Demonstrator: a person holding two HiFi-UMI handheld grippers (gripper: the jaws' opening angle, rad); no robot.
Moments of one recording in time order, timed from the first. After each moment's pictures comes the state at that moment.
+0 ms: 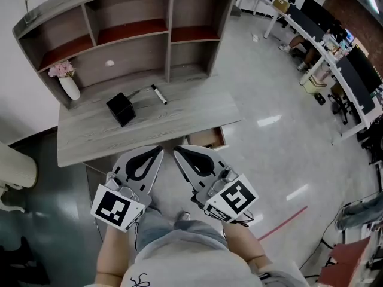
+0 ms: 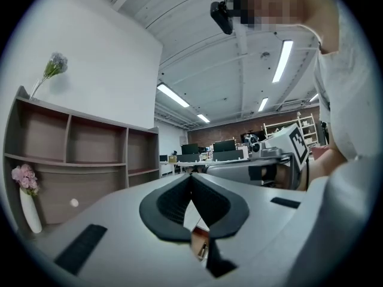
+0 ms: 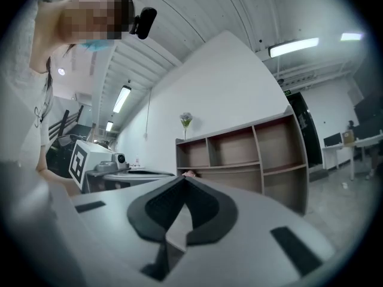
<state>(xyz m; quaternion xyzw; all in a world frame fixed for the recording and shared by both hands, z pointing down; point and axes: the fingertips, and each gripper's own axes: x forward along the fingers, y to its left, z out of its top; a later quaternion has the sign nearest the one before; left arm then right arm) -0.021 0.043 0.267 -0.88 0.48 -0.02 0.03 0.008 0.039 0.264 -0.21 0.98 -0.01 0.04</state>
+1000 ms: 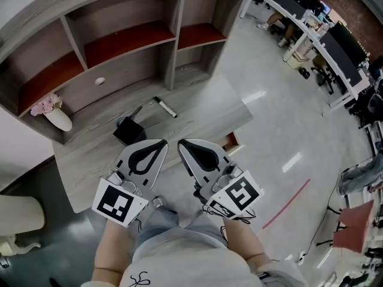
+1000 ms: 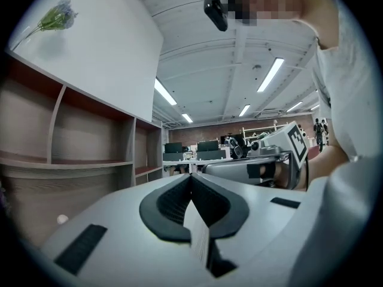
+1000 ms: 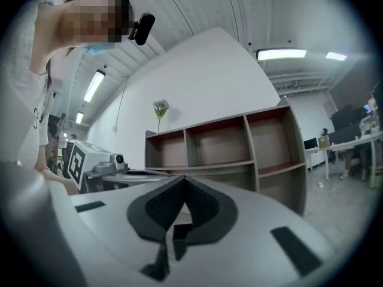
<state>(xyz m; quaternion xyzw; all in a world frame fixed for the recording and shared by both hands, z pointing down) -0.149 -0.078 0.273 -0.93 0.37 -0.03 0.02 -0.120 -0.078 0.267 -0.33 0.94 -0.02 0.03</state>
